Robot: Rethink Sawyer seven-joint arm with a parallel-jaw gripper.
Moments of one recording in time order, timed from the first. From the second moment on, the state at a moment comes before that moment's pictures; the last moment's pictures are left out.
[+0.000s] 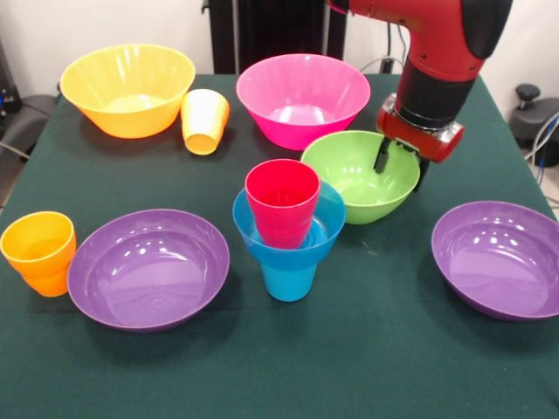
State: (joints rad) arm 0.22 -0.32 -0.27 1.60 0.41 0.39 2.17
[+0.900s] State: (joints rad) arm 0.19 -0.32 -0.29 1.47 0.41 0.49 2.17
